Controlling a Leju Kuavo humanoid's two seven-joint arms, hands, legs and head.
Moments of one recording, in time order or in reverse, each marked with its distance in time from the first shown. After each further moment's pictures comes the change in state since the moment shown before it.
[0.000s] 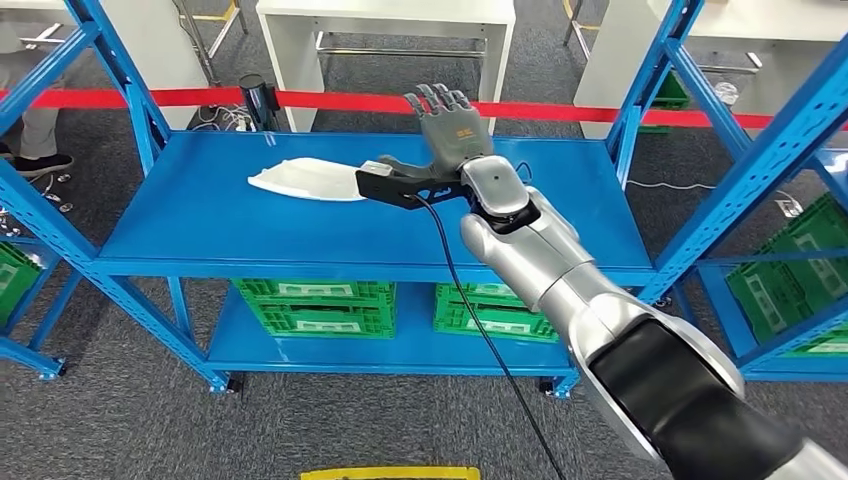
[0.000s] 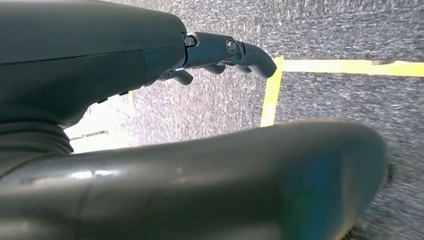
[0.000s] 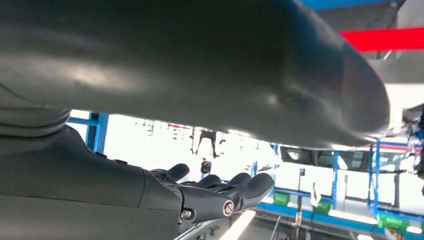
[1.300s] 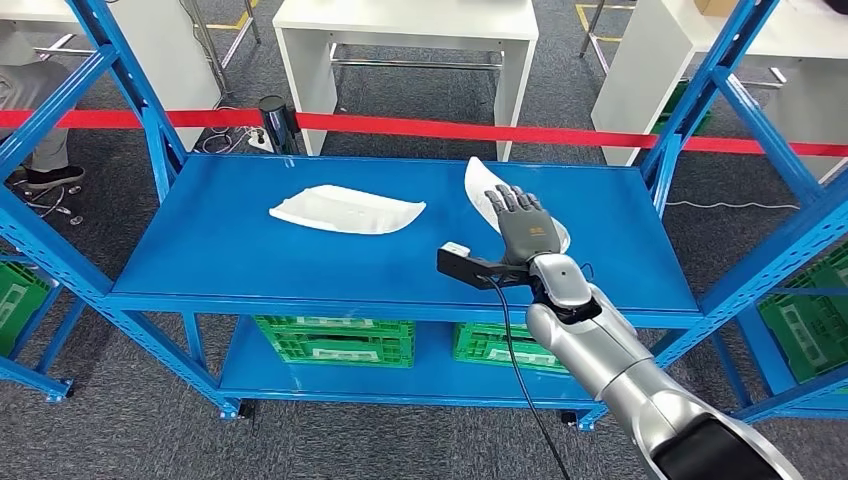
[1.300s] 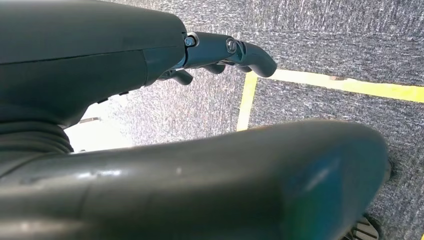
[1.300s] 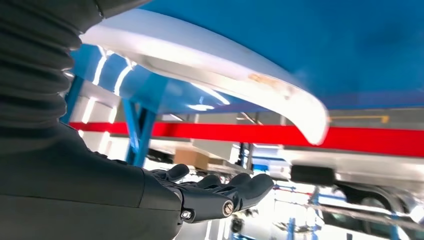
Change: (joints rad) left arm 0.004 0.000 0.022 0.000 0.030 0.001 0.002; right arm 0.417 -0.232 -0.102 -0.298 -0.049 0.015 0.078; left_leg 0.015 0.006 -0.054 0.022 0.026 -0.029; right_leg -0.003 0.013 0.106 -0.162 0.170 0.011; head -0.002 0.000
